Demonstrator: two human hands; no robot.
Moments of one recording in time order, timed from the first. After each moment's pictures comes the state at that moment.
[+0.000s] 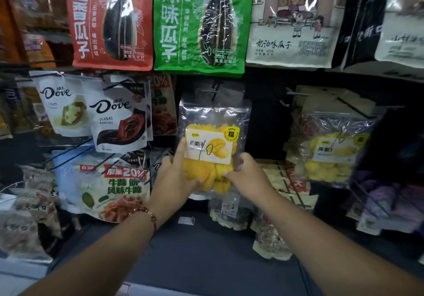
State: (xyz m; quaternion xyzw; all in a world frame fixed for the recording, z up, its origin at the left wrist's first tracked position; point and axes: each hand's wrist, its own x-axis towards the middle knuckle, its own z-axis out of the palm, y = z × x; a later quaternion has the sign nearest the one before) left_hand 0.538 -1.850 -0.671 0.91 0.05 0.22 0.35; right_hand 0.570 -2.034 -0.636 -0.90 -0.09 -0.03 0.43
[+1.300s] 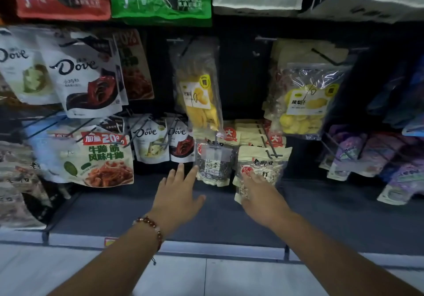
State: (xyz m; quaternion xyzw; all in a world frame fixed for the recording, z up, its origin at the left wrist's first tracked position) left_hand 0.478 -1.916 -0.748 0.99 -0.01 -0.02 0.10; right_hand 0.502 -2.138 -0.749 -0.98 -0.14 0.04 0.14
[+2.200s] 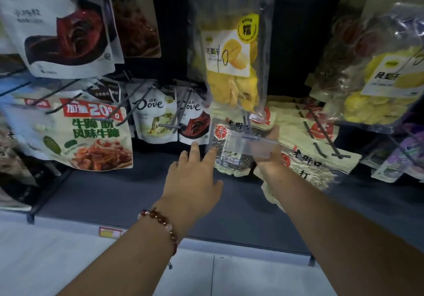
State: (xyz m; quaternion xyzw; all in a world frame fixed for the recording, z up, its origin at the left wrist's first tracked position) left_hand 0.545 -1.898 -0.766 0.99 0.01 -0.05 0.12; right_hand 0.665 -2.058 -0.796 -0.87 0.04 0.02 0.50
